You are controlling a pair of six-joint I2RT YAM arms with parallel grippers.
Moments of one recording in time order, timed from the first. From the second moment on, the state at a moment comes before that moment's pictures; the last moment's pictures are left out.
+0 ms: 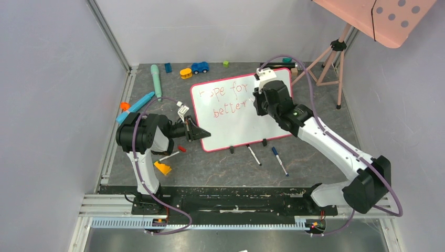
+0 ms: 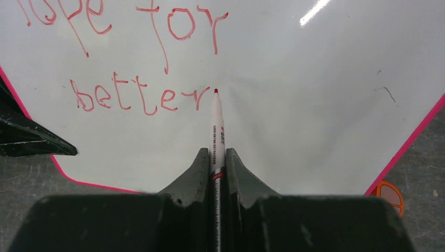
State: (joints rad) left arm -0.10 2.02 0.52 1.49 1.28 -0.67; right arm 0.61 1.37 1.20 -0.37 0.23 0.14
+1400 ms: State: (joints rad) left arm -0.10 2.02 0.52 1.49 1.28 -0.67; right arm 0.60 1.30 1.04 -0.31 0.26 0.17
